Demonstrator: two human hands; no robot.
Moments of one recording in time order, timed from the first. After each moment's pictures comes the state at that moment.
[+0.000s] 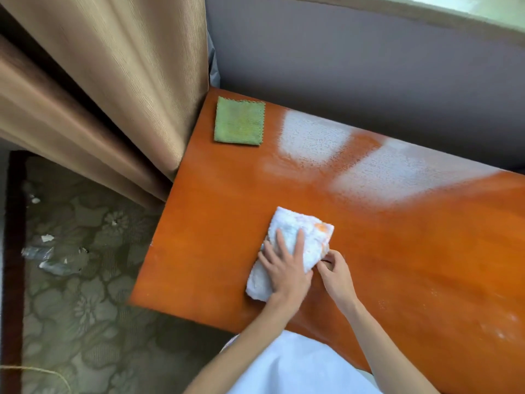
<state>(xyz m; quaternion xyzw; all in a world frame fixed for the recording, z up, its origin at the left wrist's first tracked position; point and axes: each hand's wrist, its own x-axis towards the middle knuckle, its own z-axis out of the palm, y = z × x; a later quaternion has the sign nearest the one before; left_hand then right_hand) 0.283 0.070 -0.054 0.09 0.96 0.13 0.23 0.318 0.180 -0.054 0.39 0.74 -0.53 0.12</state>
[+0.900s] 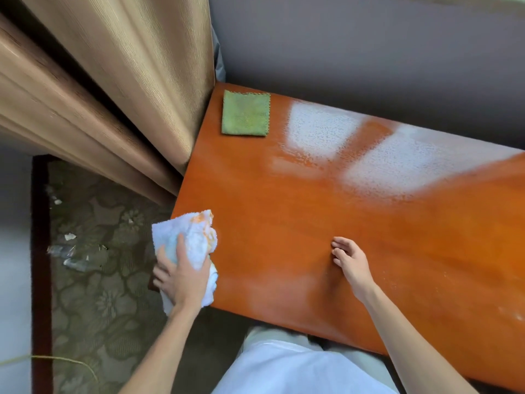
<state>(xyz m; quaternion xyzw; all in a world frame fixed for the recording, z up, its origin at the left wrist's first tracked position) 0.278 -0.145 -0.068 -0.20 0.97 0.12 0.09 0.332 0.195 -0.061 0.44 0.66 -0.60 0.13</state>
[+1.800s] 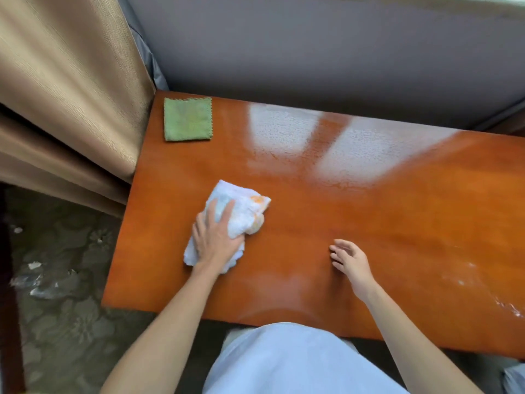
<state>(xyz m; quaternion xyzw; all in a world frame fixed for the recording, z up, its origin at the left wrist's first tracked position) 0.240 0.017 -0.051 0.09 0.97 0.12 0.17 0.397 0.287 -0.057 0.52 0.58 -0.62 0.08</state>
